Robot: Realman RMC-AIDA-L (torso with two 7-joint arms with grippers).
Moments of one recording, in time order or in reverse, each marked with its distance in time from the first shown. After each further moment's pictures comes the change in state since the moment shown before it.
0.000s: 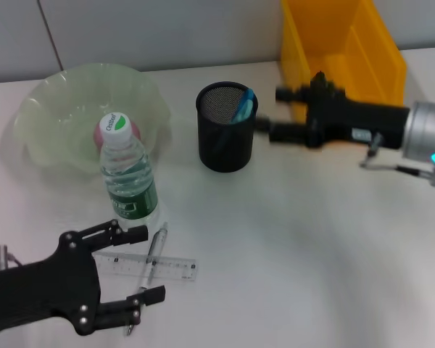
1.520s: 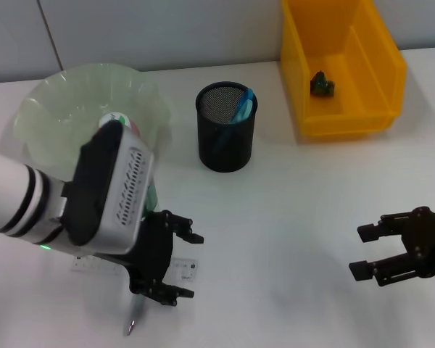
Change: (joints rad) left arm -0.282 -0.013 0.495 0.474 0.593 -0.349 -0.433; right arm -0.063 0.001 0.346 -0.257 -0.652 -0.560 0.201
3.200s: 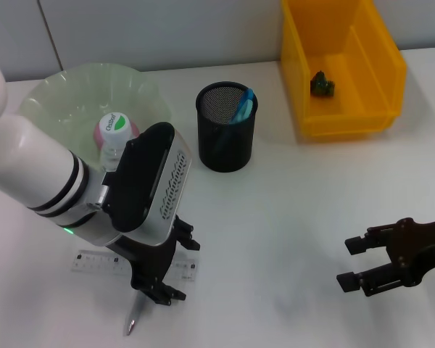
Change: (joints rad) left arm -0.174 -0.007 0.060 -0.141 0.119 -0.004 -0.094; right arm 0.023 -0.003 -0.054 0.078 -0.021 0.052 0.010
